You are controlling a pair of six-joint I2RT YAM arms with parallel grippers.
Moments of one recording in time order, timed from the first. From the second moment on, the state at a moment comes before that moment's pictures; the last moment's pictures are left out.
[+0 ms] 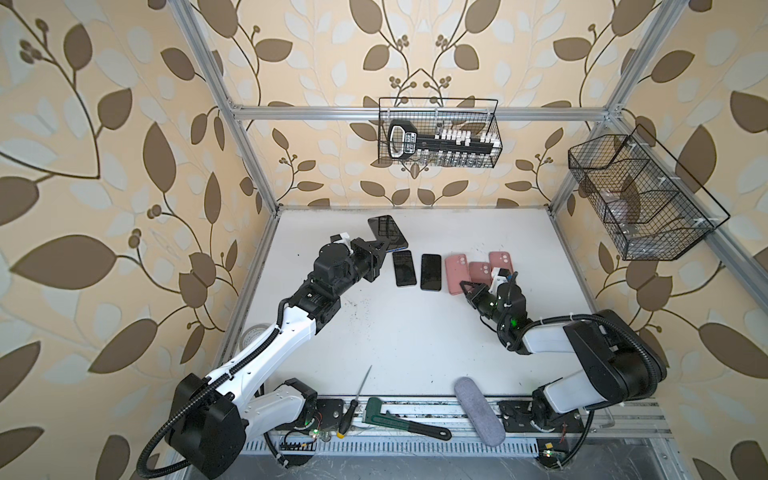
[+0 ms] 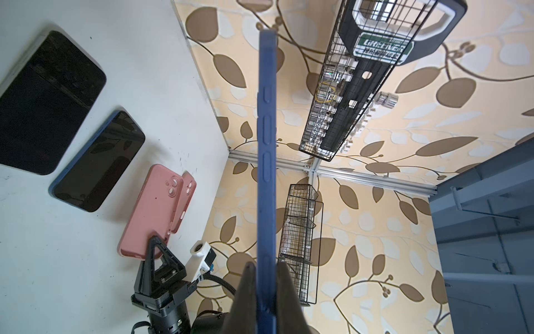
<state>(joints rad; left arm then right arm) -0.44 1.11 0.80 0.18 0.20 -1.66 0.33 1.54 0.33 0.85 -0.13 1.10</state>
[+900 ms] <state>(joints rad) -0.29 1.07 0.70 0.23 0.32 -1.71 0.37 1.60 0.38 0.71 0.00 1.07</state>
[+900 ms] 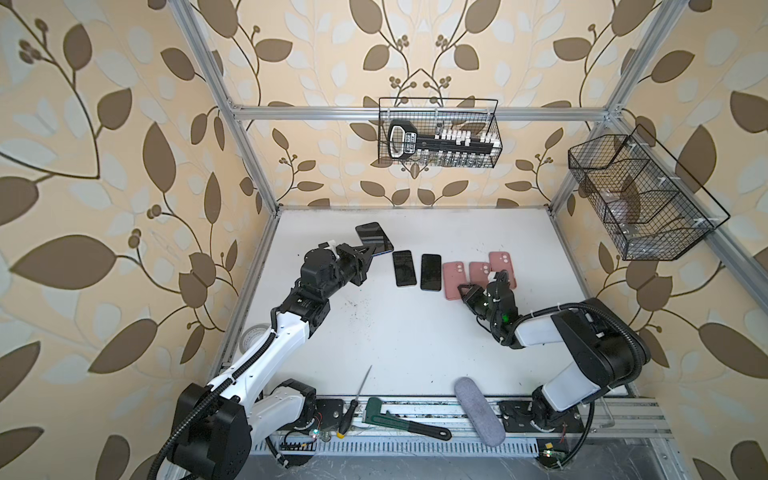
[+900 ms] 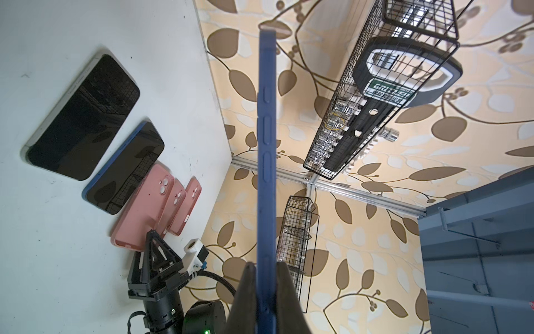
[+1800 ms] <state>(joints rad) -0.19 1.27 0.67 0.09 0.44 -1.18 0.35 1.08 0.34 0.40 0.16 0.85</state>
